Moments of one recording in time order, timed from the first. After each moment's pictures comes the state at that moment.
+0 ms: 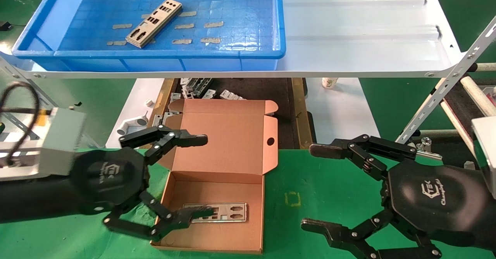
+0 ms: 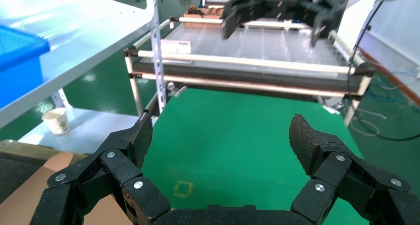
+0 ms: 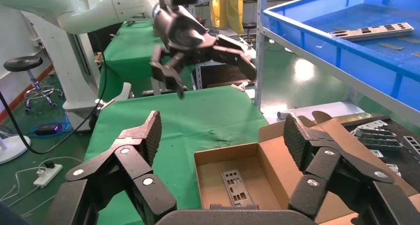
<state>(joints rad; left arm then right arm) -1.16 0.68 0.38 -1.14 0.79 1.49 -0.07 1.11 -0.56 -0.42 1.26 -0.64 -1.44 0.11</state>
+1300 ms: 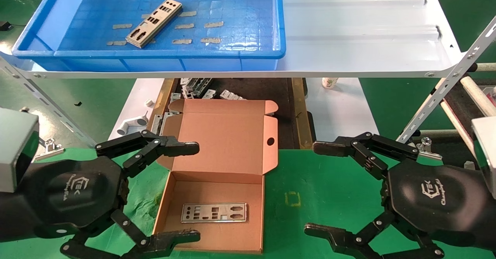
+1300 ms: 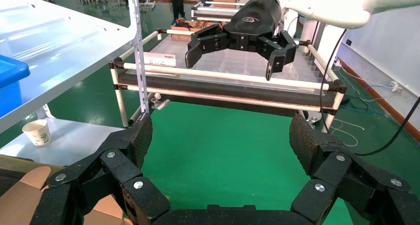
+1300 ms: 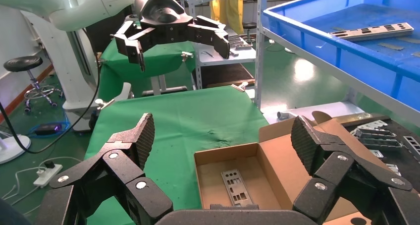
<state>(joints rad) -1.07 0.61 0.28 -1.29 0.73 1.50 -0.19 1.11 -0.56 -0.42 1.26 -0.64 -1.44 0.11</state>
